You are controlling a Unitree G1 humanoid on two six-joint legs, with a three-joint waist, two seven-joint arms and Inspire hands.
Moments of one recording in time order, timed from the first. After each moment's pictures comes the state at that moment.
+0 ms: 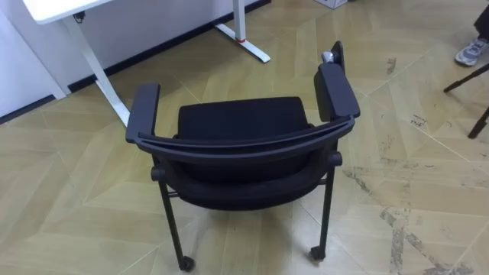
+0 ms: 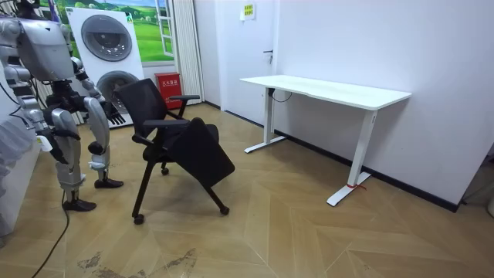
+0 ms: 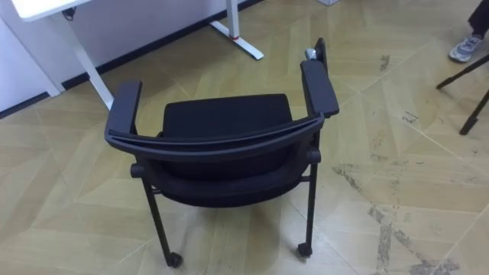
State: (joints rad) left arm 0.16 0.16 0.07 1.17 -0.32 -0.05 -0.01; right arm 0.10 -0.20 -0.02 1.29 0.45 0.00 0.06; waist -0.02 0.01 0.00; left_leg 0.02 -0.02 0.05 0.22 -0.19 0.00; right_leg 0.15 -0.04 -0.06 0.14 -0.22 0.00
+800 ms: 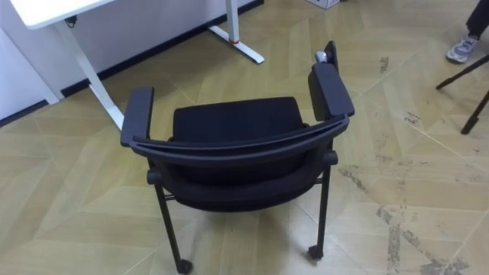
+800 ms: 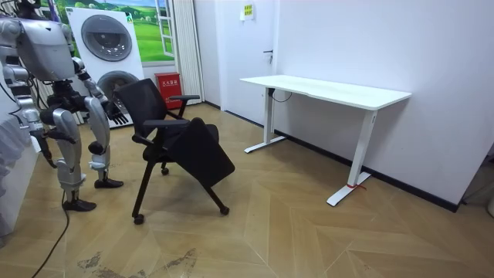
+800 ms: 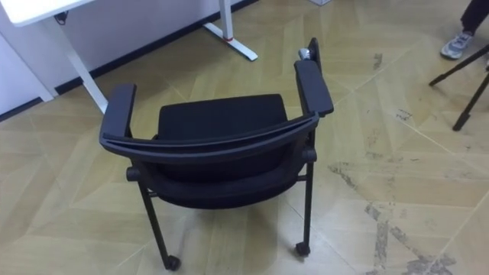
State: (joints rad) left arm 0.15 0.15 0.09 1.17 -0.32 -0.05 0.00; right arm 0.14 -0.19 -0.14 1.28 0.51 -0.03 -0.05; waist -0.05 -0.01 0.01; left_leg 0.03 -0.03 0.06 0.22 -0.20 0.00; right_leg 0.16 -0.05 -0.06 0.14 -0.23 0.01
